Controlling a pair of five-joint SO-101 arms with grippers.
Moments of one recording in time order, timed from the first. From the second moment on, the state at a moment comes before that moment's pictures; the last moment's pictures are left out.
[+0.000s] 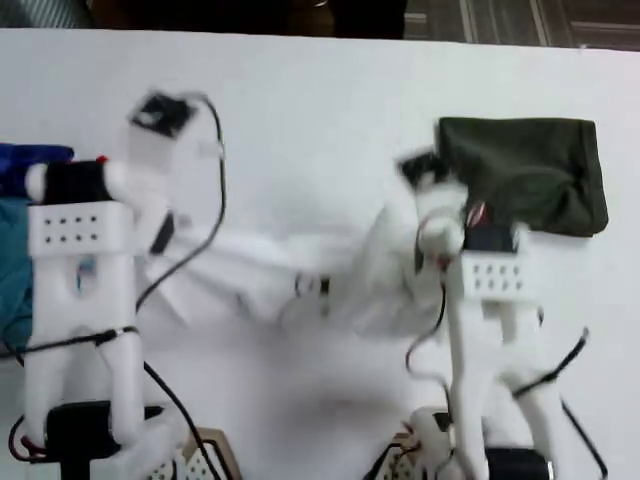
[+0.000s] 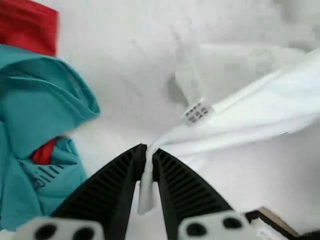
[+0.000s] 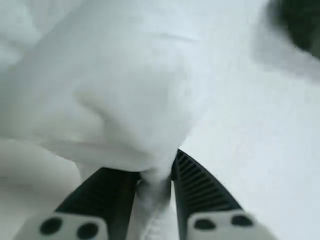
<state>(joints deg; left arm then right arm) -12.7 -18.2 15.7 92.9 -26.4 -2.0 -30.6 46.1 73.8 26.8</state>
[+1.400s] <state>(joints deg) -13.0 -18.5 39.7 85.5 -36.4 -34.5 9.5 6.6 89.8 19.4</state>
